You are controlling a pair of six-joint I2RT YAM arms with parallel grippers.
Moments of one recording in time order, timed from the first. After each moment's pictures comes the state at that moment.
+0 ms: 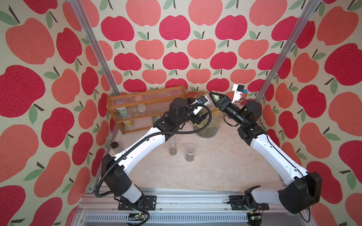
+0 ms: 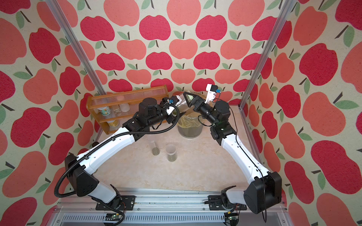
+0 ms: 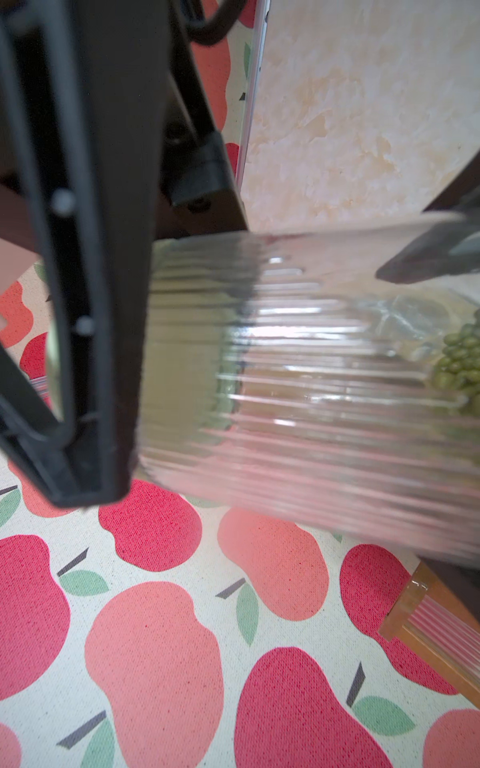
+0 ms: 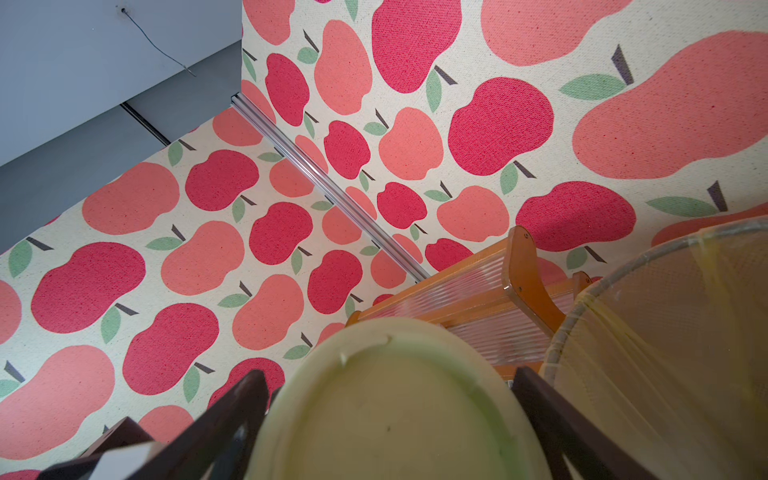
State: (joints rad) left arm -0.74 1.56 1.54 -0.13 0.12 0.38; right arm 0.45 1.32 1.19 0.33 -0.39 0.89
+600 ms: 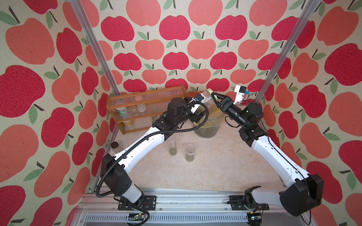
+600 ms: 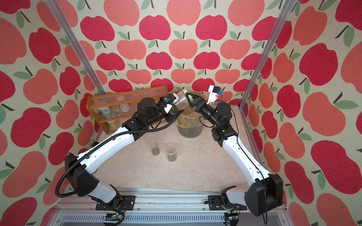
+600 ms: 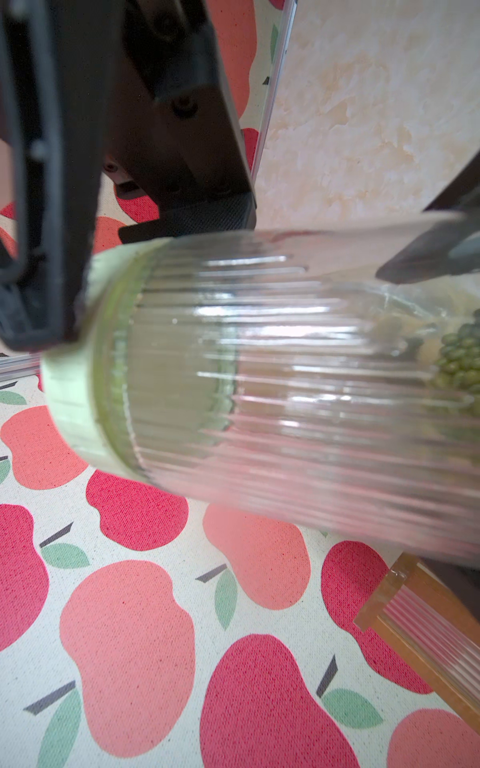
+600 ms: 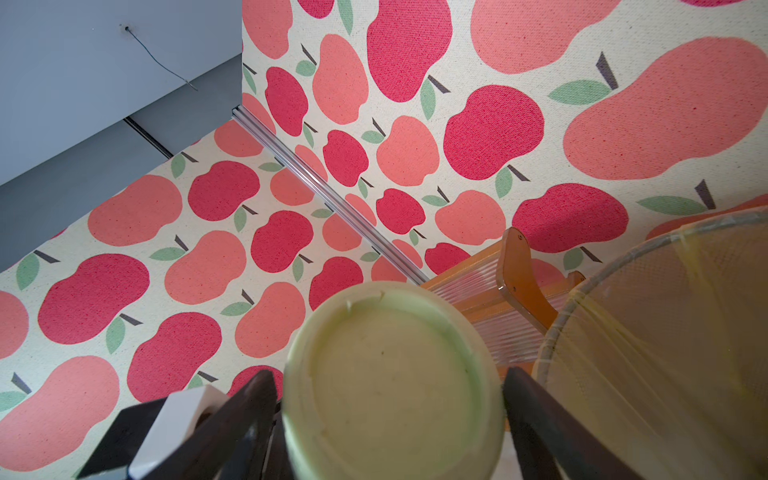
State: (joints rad) left arm -0.71 1.56 1.50 -0.07 0.11 0.32; right arm 0.43 1.30 1.15 0.36 -0.39 0.93
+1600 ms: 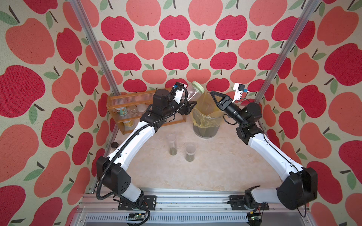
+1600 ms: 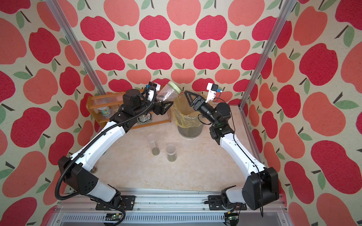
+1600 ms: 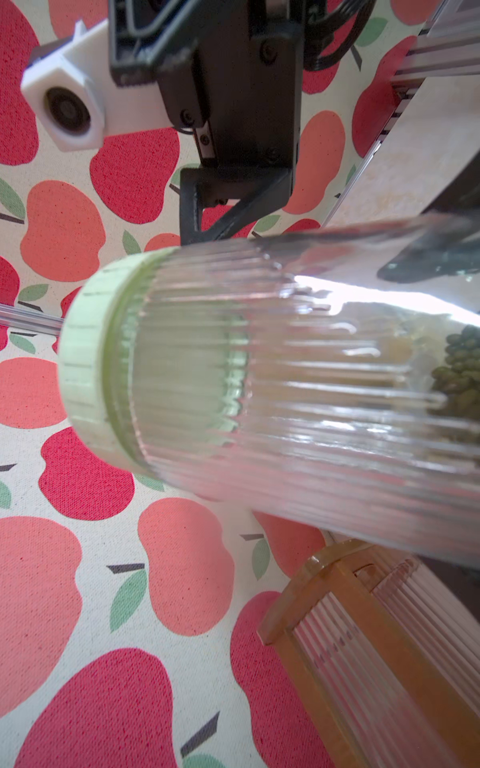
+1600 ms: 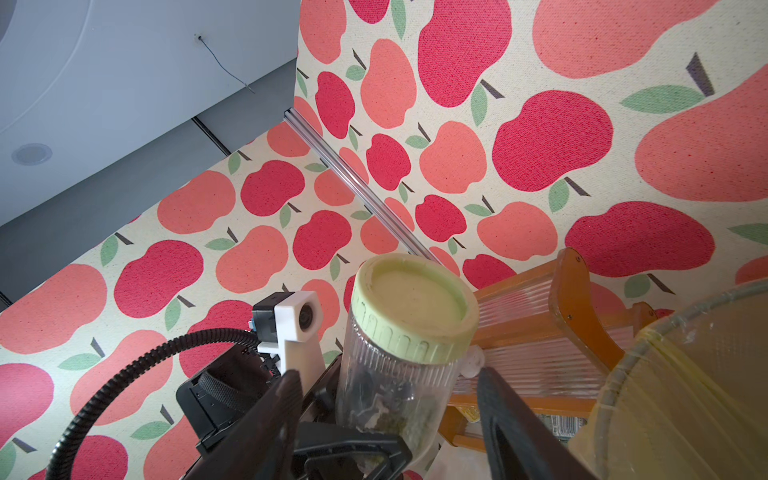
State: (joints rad) left arm -0.50 1.55 1.57 -0.18 0.39 -0.06; right arm 0.43 1.37 1.16 0.56 -0.46 0.98
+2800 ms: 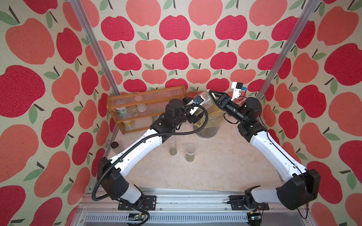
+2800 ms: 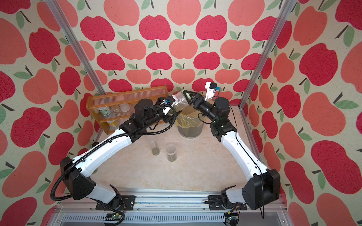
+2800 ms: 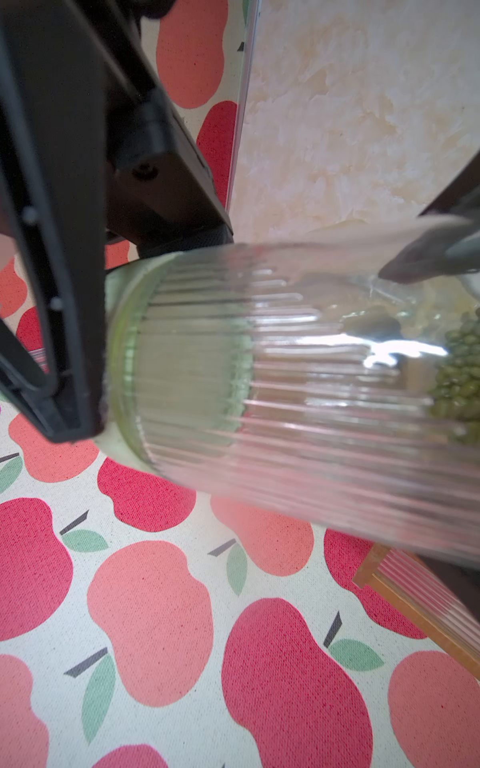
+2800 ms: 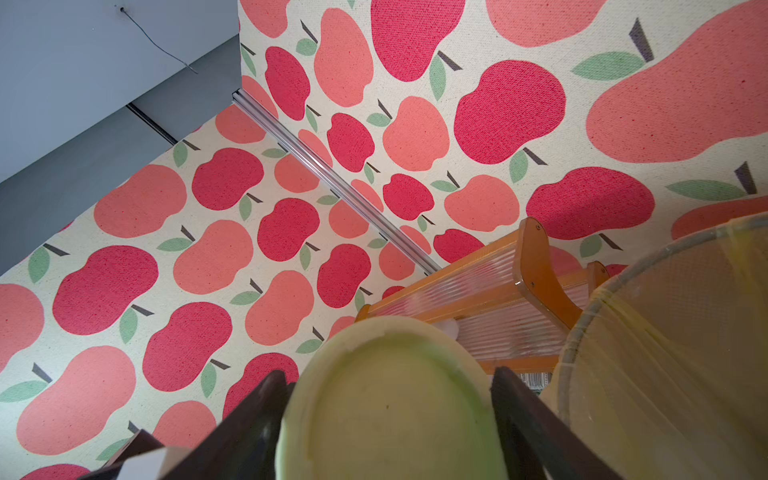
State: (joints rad) left arm -0.72 1.51 1.47 -0.08 0.07 0.42; right arm 0.44 1.36 1.26 0.29 -0.45 0.93
